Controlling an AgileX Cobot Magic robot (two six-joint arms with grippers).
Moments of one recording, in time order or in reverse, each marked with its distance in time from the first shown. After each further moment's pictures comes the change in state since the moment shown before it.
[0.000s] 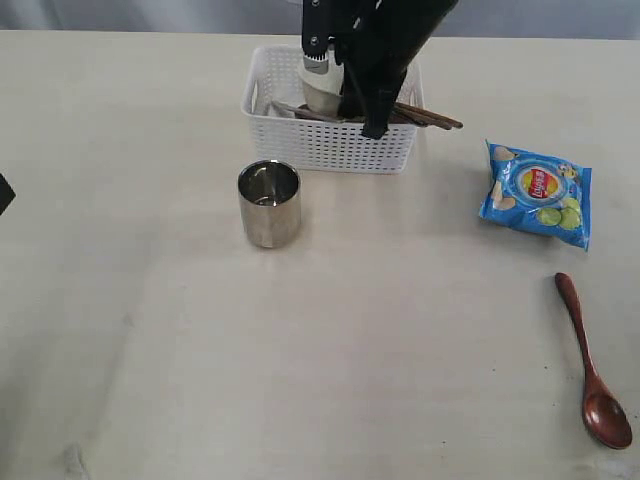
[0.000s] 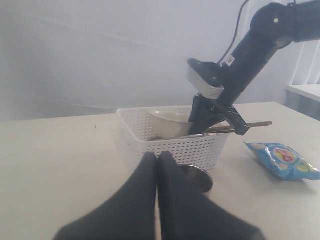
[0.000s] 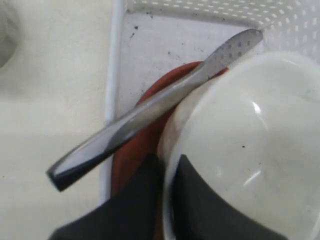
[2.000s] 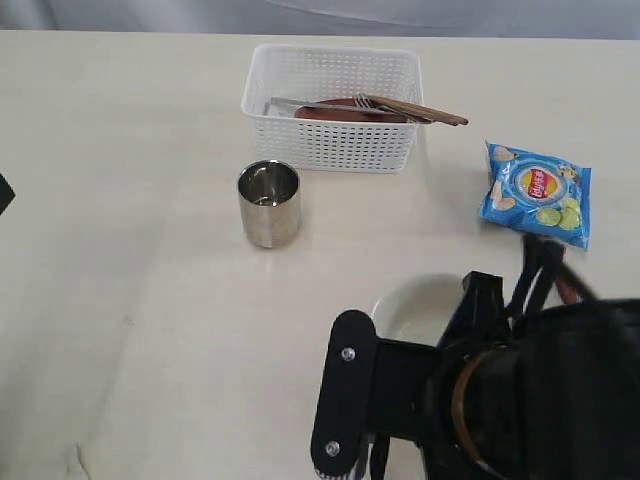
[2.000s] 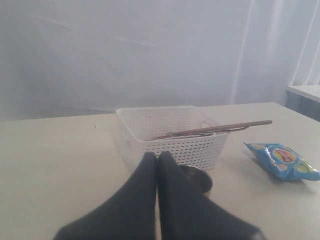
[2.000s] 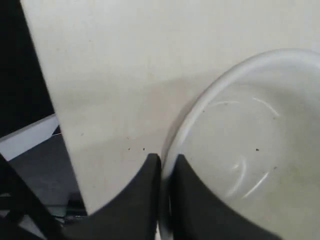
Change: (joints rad) left arm 0.000 0.000 0.000 -0.002 0.000 0.000; right arm 0.926 -0.846 1.075 -0.619 0.043 1.482
